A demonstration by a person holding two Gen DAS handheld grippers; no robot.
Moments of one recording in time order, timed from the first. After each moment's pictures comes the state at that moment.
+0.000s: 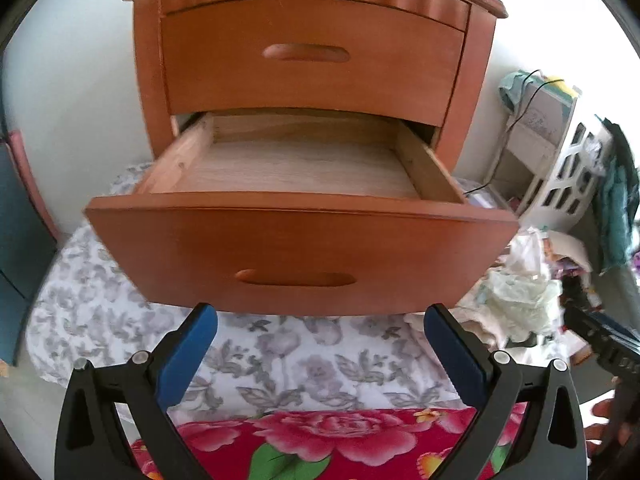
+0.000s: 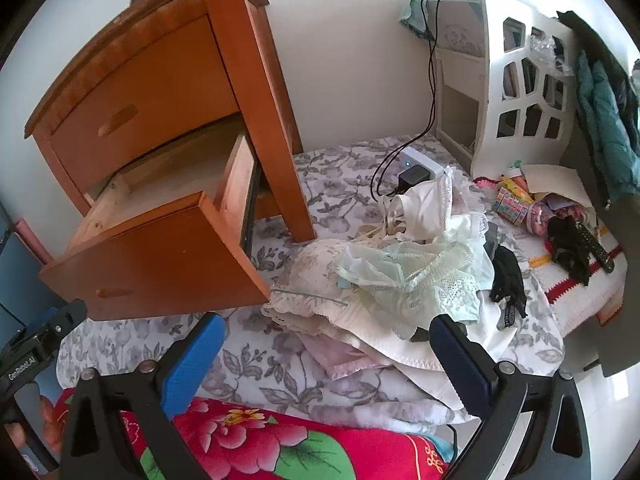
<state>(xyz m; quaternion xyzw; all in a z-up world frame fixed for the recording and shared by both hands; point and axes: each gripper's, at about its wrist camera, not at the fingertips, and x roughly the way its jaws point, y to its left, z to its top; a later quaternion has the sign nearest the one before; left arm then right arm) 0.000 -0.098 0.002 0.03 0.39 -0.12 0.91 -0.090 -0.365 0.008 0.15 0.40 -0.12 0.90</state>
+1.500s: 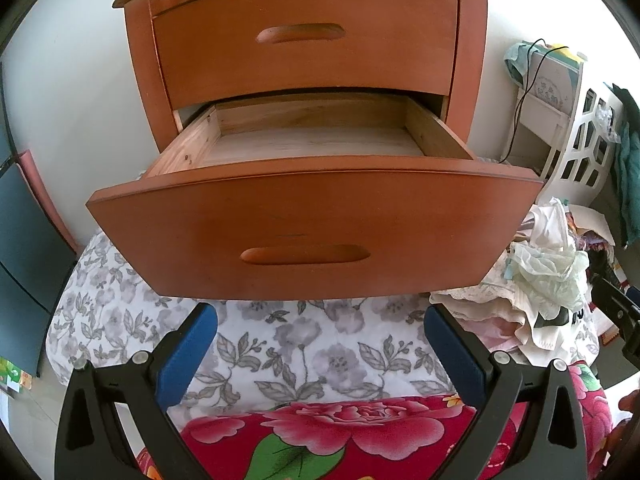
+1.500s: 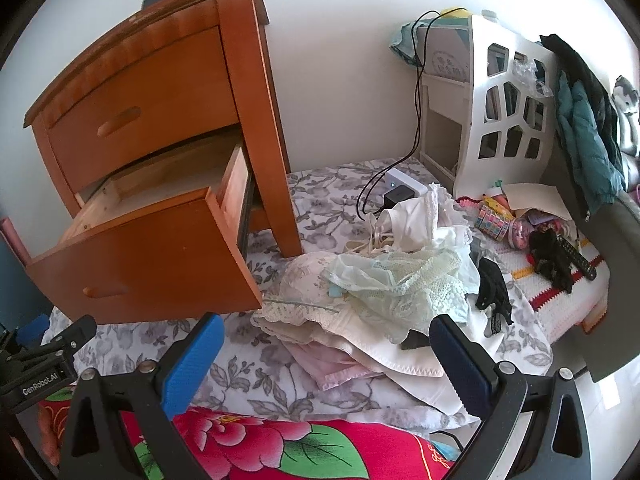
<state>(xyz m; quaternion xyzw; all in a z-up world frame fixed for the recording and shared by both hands) -0.003 -0.106 -0.018 0.07 0.39 -0.11 0.91 -0.102 -0.346 0.001 0.12 0.37 -0.16 0.91</state>
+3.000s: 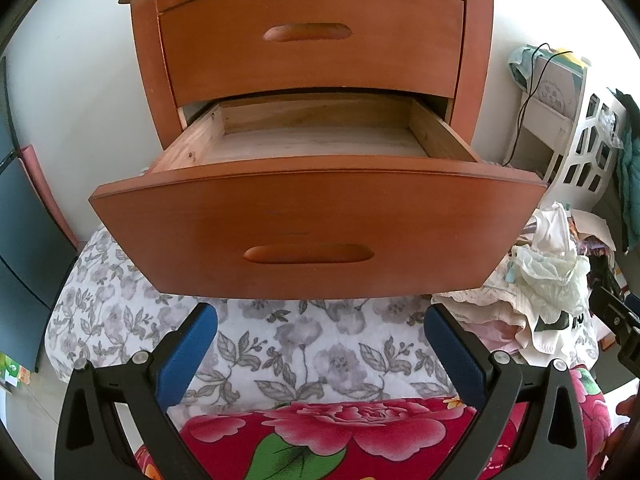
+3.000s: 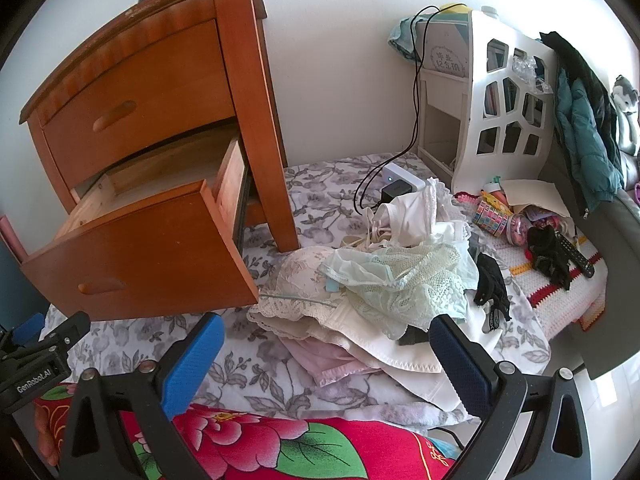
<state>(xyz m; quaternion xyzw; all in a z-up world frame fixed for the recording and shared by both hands) -0.003 -0.103 -0.019 0.06 0.39 -0.10 0.91 -0.101 -0.346 -0.002 0.12 0.37 -0.16 0.91</state>
